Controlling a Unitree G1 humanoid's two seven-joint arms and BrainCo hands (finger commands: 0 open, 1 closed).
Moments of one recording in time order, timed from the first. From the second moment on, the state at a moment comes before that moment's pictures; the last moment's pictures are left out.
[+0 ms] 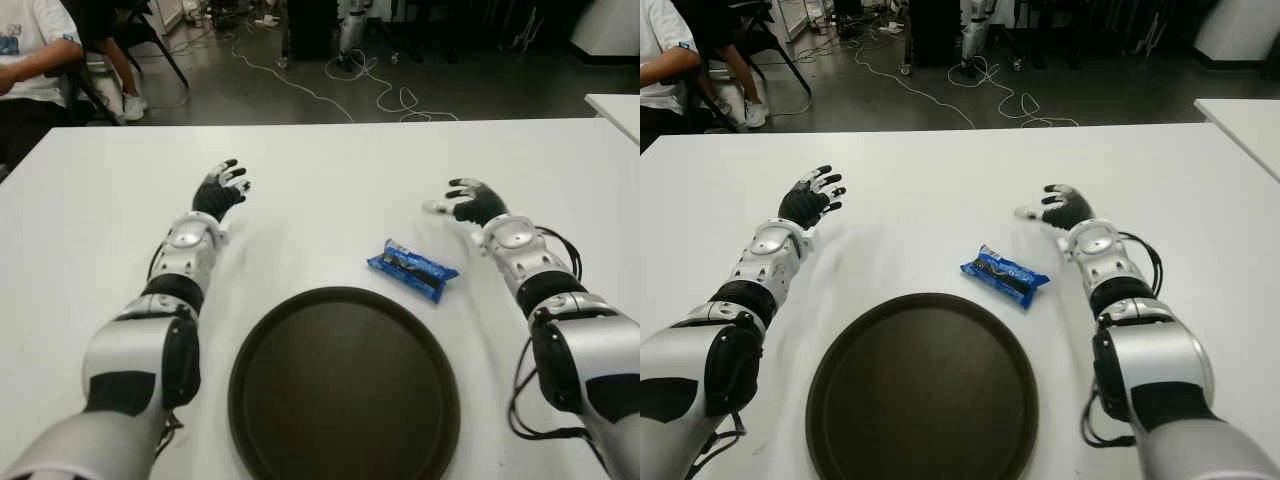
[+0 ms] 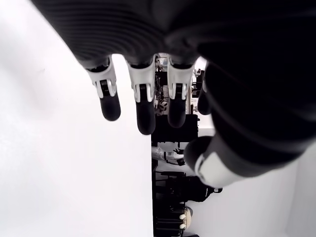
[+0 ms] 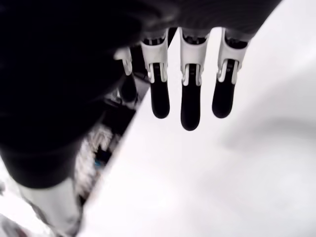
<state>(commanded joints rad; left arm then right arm) -0.91 0.12 0.24 1.33 -0.01 -0.20 -0.12 -0.92 -0.28 0.16 1.30 -0.37 -0.12 0.05</state>
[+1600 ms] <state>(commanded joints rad) -0.91 0.12 0.23 1.33 -0.01 -0.20 -0.12 -0.69 -0.53 0.38 0.32 -0.69 0.16 0.37</state>
